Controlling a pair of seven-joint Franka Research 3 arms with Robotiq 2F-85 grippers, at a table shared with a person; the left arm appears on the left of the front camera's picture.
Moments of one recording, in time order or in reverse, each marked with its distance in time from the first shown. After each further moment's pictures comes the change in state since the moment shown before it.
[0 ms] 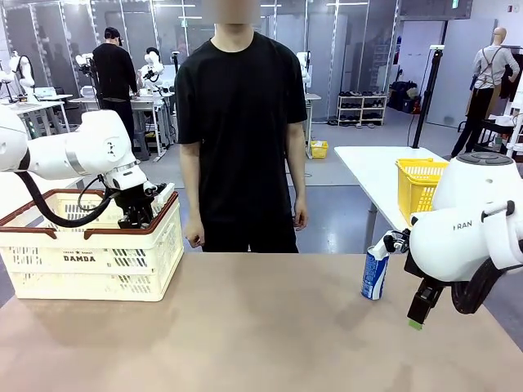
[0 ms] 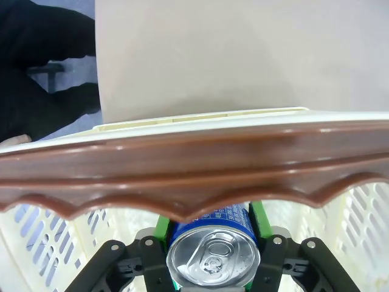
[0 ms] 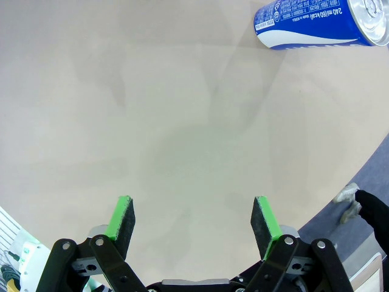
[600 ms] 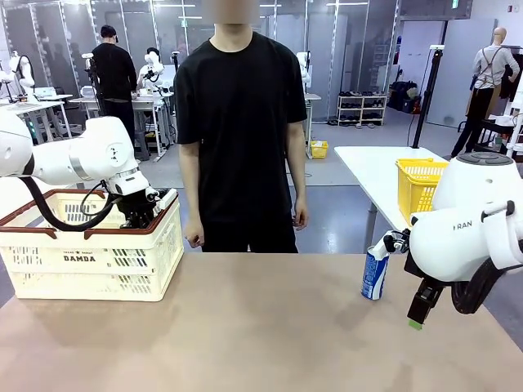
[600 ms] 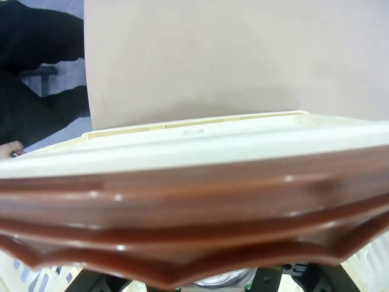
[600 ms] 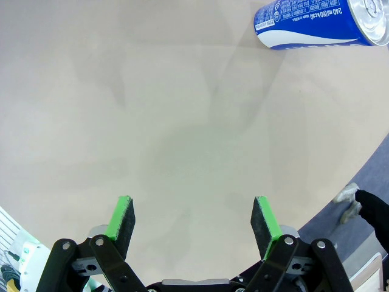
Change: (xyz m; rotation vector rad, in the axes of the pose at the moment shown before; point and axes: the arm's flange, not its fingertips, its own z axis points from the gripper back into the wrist) left arm 0.001 0.001 -0.014 -0.022 -0.006 -0.004; right arm 0.000 0.000 0.000 0.000 0.000 0.000
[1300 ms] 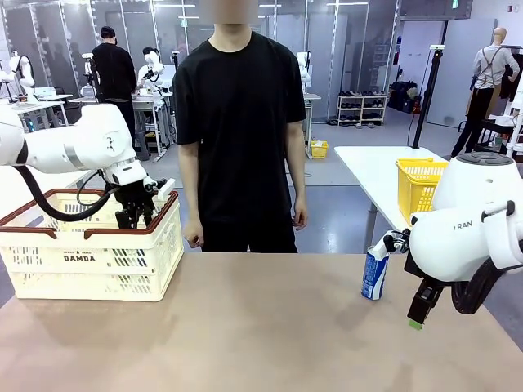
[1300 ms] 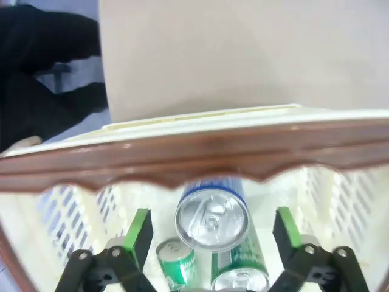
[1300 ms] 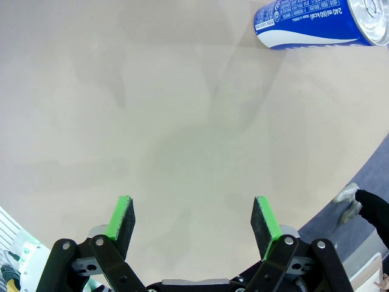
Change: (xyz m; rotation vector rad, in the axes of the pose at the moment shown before) left arm 0.009 -0.010 0.042 0.053 0.033 -0.024; right arm 0.000 0.000 0.000 0.000 0.000 0.000
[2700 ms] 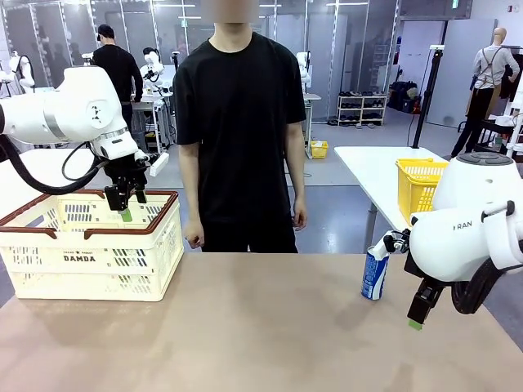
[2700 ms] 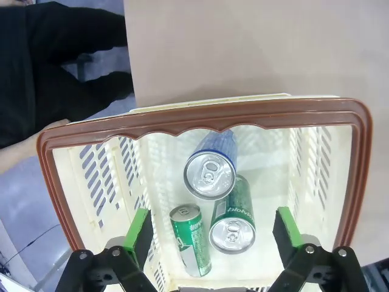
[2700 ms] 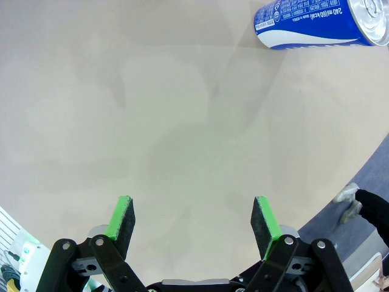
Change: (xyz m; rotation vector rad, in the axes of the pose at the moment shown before) left arm 0.013 -0.021 0.065 0.080 0.045 -0.009; right arm 0.000 0.000 0.000 0.000 0.000 0.000
